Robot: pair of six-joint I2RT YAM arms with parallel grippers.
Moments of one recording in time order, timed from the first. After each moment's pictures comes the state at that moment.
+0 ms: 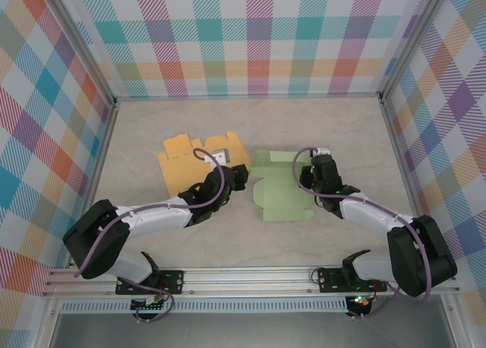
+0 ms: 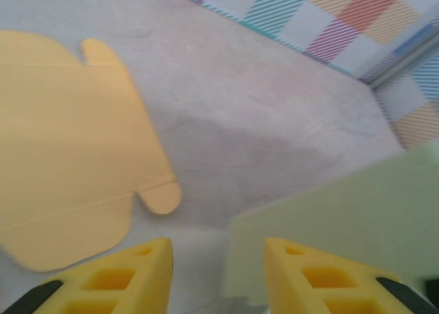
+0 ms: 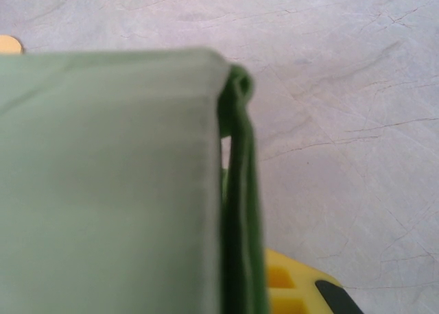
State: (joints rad) left arm -0.85 1.43 0.70 0.25 -0.44 -0.79; right arm 0.43 1.27 0.55 0.05 0.18 0.36
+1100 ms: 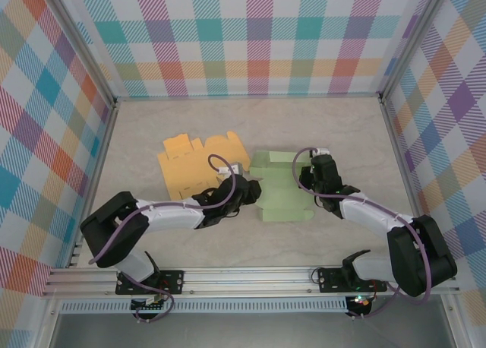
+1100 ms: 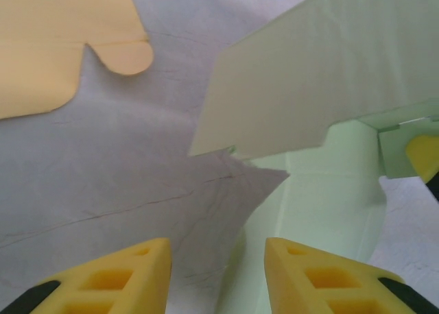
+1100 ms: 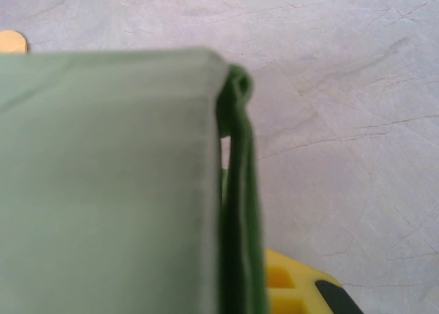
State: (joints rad) left arm -0.93 1.57 0.73 0.23 -0.25 -0.98; right arm 0.43 1.27 0.55 0.05 0.17 0.36
